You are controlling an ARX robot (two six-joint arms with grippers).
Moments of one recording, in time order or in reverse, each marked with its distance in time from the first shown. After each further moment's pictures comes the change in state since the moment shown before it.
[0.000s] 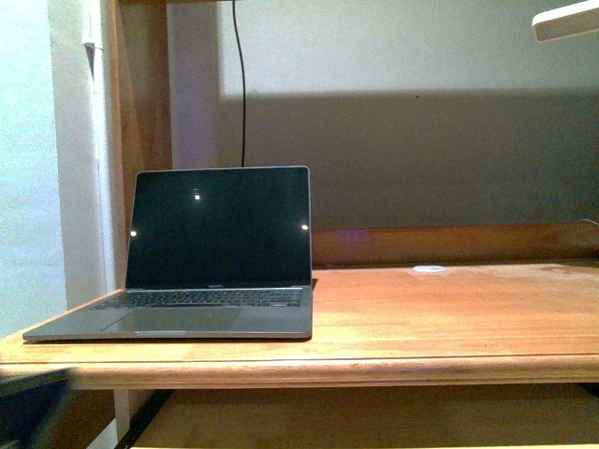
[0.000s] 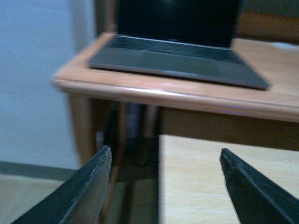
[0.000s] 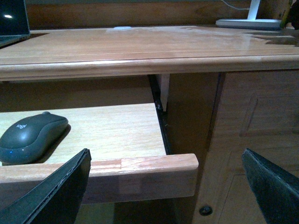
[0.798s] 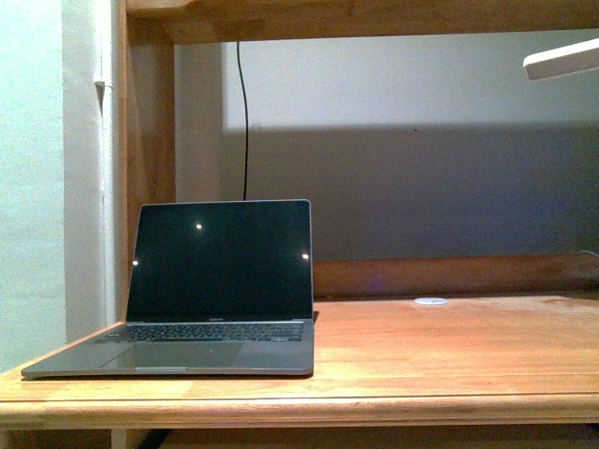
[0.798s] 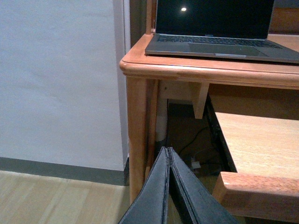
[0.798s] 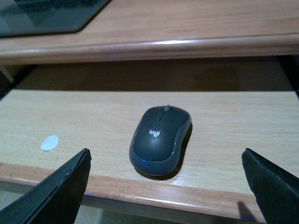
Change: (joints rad) left arm 0.403 -0.465 -0.208 -0.187 0.390 0.073; right arm 0.569 0.780 0.366 0.162 0.244 0.196
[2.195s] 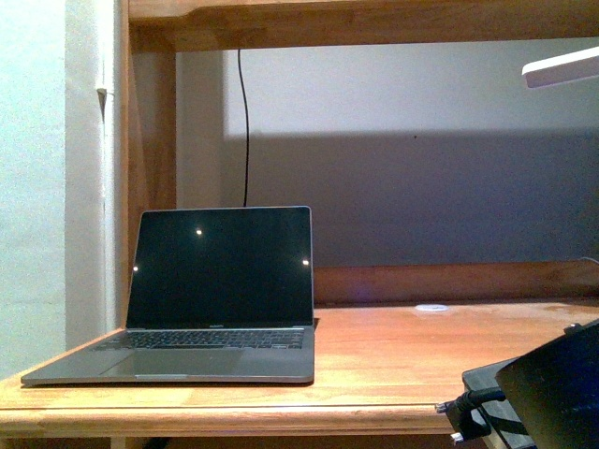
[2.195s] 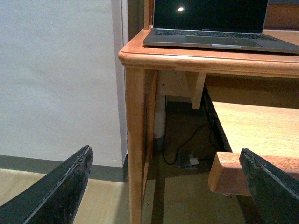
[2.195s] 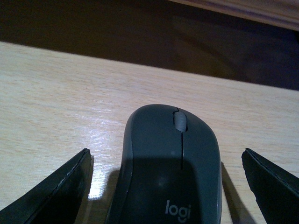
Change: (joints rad) left arm 0.002 -0.255 -0.042 -0.211 0.005 0.002; right arm 0.086 0.698 0.368 -0.029 0.315 -0.076
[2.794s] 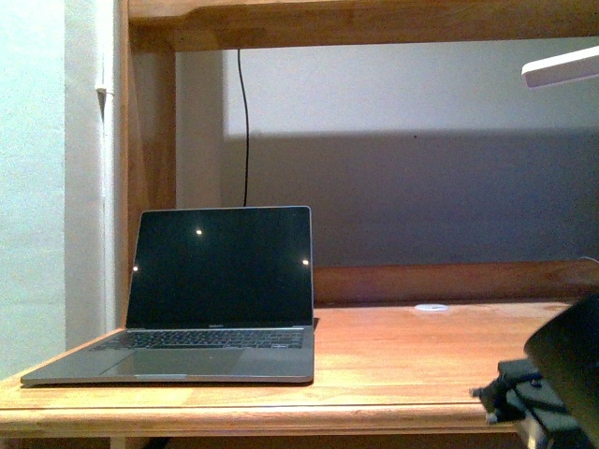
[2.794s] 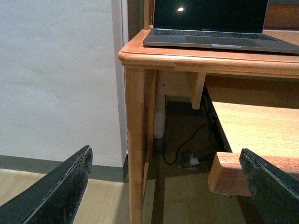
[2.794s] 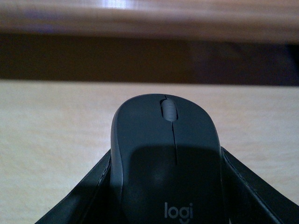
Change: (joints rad) left arm 0.000 0.000 0.000 0.000 0.000 0.000; right arm -0.053 -0.100 0.090 -0.171 -0.075 0.106
